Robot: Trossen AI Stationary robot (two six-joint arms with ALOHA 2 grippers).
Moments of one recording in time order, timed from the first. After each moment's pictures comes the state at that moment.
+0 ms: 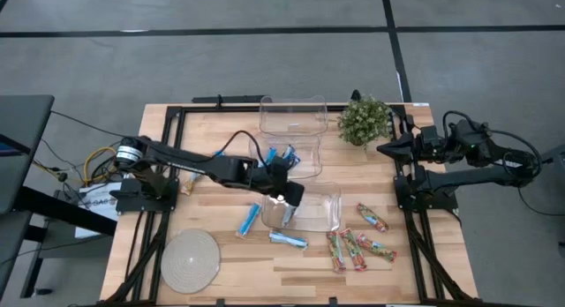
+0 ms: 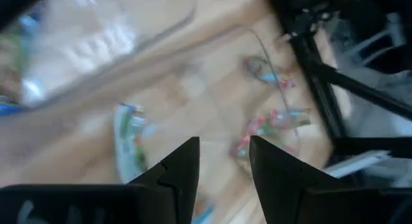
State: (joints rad) left arm -0.11 1.72 1.35 -0.38 -0.12 -1.15; right arm 0.00 0.39 0.79 -0.39 0.00 0.00
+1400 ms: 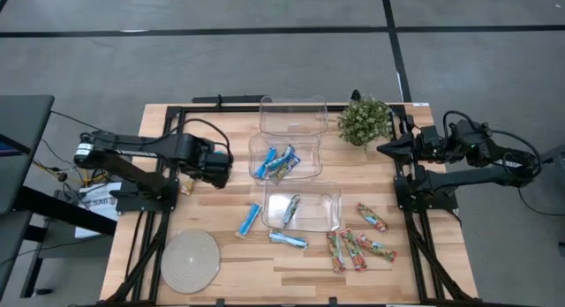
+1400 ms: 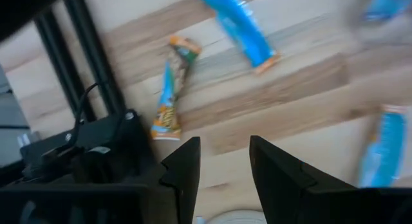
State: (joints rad) left arm -0.04 1.34 1.26 -1.57 -0.19 -1.29; right arm 0.00 0.39 0.78 -0.39 0.00 0.00
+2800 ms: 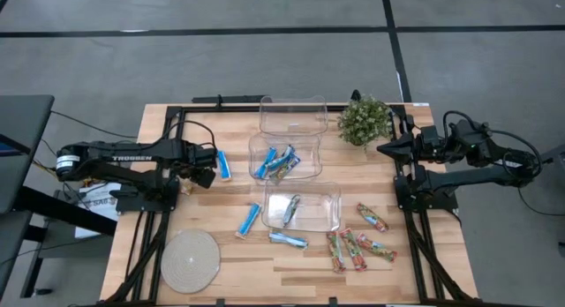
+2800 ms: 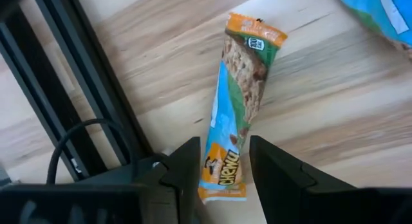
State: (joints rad) left arm 0.26 1.11 0.65 -1.17 -0.18 -0.91; right arm 0.00 0.39 0.78 -0.39 0.00 0.00
